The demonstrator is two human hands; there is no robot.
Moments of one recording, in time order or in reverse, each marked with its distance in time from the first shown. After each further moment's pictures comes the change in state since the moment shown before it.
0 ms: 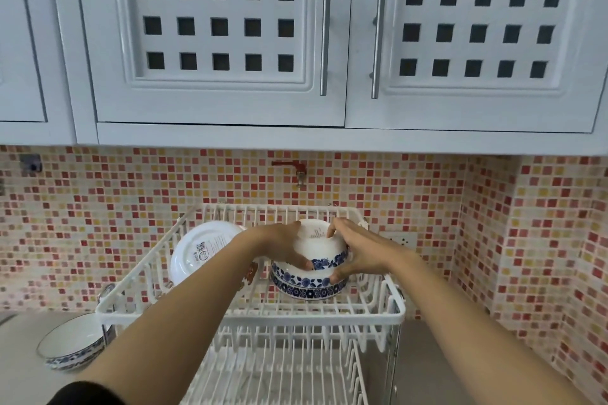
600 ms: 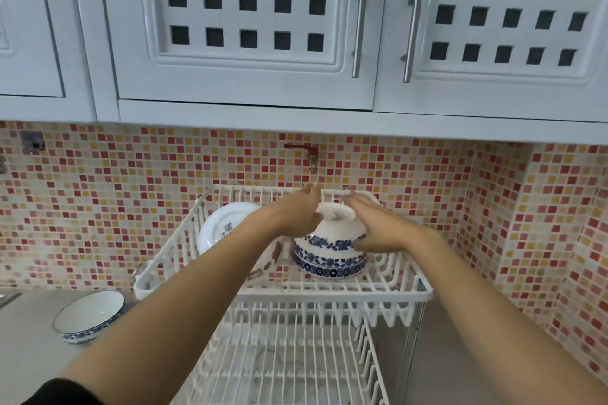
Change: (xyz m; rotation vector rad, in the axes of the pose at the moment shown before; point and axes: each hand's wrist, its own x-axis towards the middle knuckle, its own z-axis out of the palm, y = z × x) left_hand -0.034 -0.008 -0.015 0.160 0.240 0.210; right_hand -0.005 -0.050 -0.009 -0.166 0.011 0.144
